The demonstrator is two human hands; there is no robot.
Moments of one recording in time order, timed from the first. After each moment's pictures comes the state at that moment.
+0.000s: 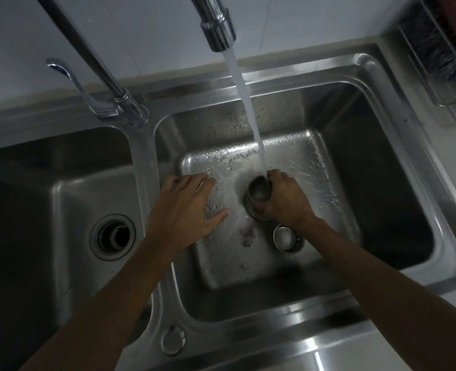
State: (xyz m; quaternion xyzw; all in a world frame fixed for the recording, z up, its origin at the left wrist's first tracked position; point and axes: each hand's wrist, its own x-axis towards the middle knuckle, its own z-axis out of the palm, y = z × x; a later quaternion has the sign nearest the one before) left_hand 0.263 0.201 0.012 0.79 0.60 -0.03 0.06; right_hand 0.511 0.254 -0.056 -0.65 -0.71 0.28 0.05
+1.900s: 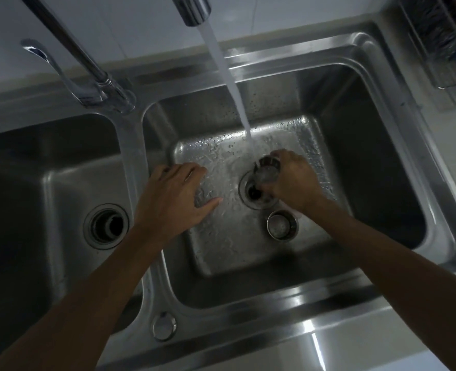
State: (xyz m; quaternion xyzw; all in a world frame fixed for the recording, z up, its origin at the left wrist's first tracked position) left_hand 0.266 0.201 0.018 0.79 0.60 -0.02 0.09; right_hand 0.533 0.262 -0.028 -0.64 -0.72 0.25 0.06
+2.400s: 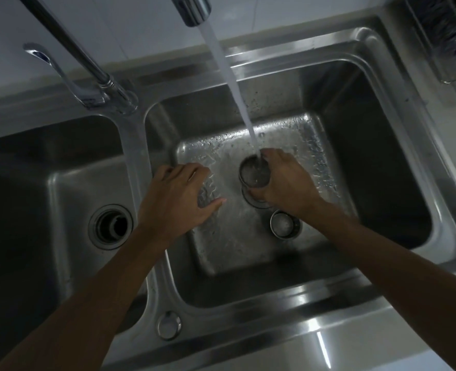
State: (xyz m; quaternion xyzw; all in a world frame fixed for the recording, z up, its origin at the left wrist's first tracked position) left_hand 0.266 0.200 0.021 0.79 0.60 -0.03 0.09; right_hand 0.515 0.250 -0.018 -0.59 -0.75 0.27 0.10
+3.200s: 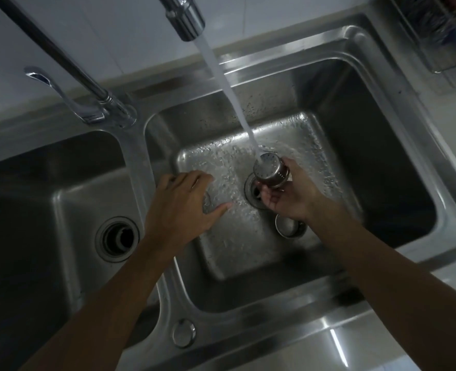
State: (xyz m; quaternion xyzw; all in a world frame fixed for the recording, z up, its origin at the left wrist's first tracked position) left_hand 0.264 0.200 0.015 0.80 0.60 -0.01 0.09; right_hand 0.520 0.249 -0.040 -0.53 0.10 0.78 0.31
